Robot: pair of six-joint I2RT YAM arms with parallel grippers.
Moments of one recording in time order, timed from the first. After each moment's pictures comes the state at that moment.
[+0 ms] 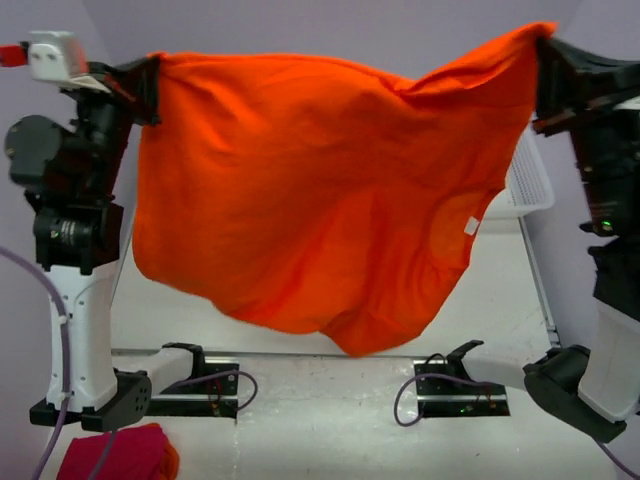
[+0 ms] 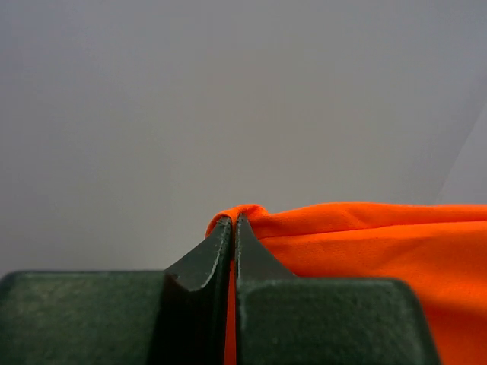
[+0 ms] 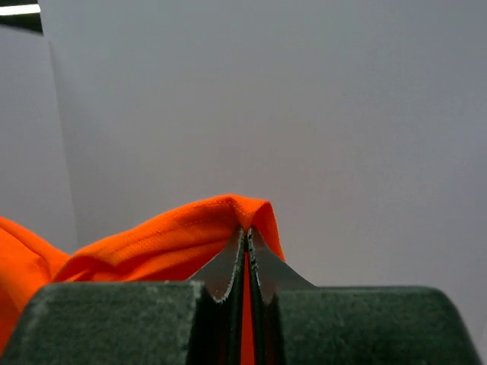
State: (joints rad) left arm -0.09 1.14 1.93 -0.29 0.12 -0.24; right arm 0.50 1.24 2.37 -0.52 0.15 -0.12
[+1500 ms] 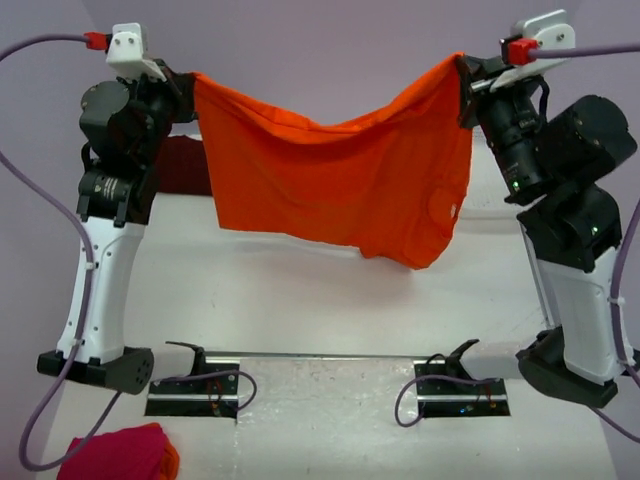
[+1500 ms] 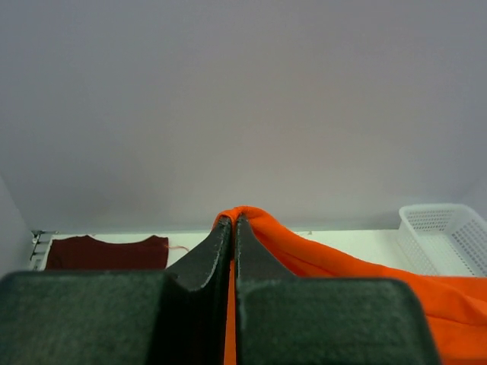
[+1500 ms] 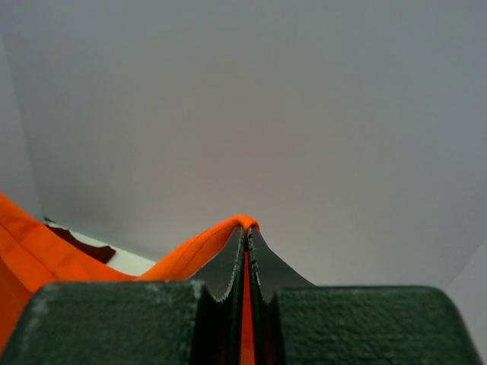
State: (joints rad) left arm -0.17 1.31 1.80 -0.37 -0.04 -0.19; right arm 0.61 1.32 2.17 -0.53 0.33 -0.28
